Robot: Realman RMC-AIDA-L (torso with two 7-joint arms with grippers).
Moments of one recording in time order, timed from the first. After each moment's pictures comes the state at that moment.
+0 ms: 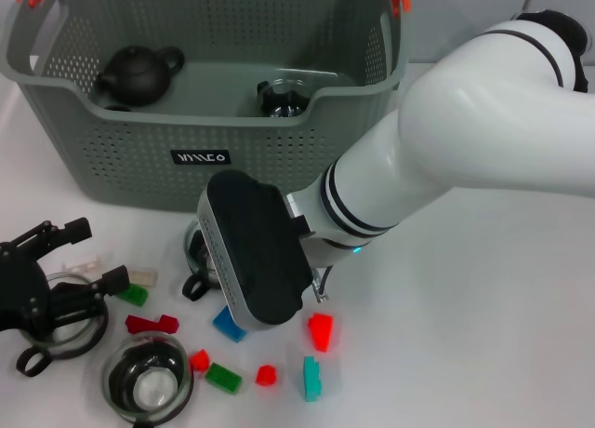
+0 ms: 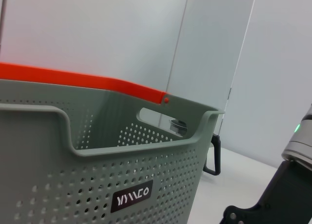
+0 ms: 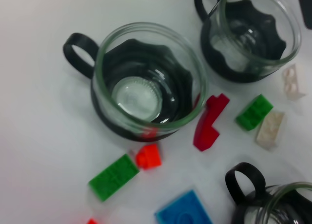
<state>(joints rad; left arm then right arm) -0.28 -2.11 0.11 0.72 2.19 1.87 -1.12 1.03 2.11 -2.15 -0.93 -2.19 -0.93 1.93</state>
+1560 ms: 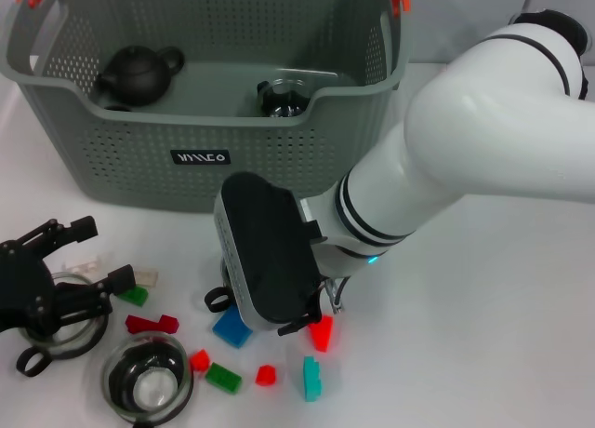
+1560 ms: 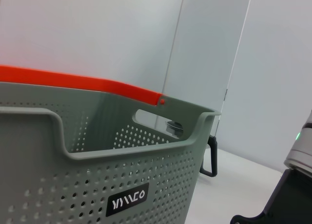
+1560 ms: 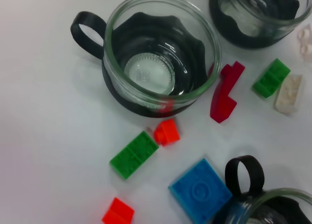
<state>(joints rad) -0.29 -2.11 0.12 0.71 2.19 1.87 -1.11 1.01 2.12 -2.13 -0.94 -2.24 -1.00 2.04</state>
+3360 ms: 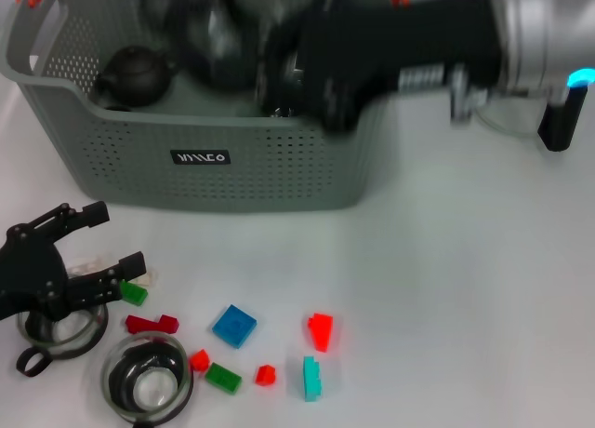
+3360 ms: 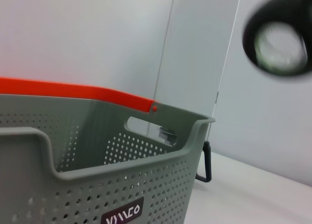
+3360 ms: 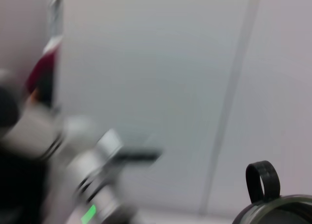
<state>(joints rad) -0.32 -2.10 0.12 0.70 2.20 1.87 -1.10 0.65 2.10 -1.28 -1.35 -1.65 -1.48 1.77</state>
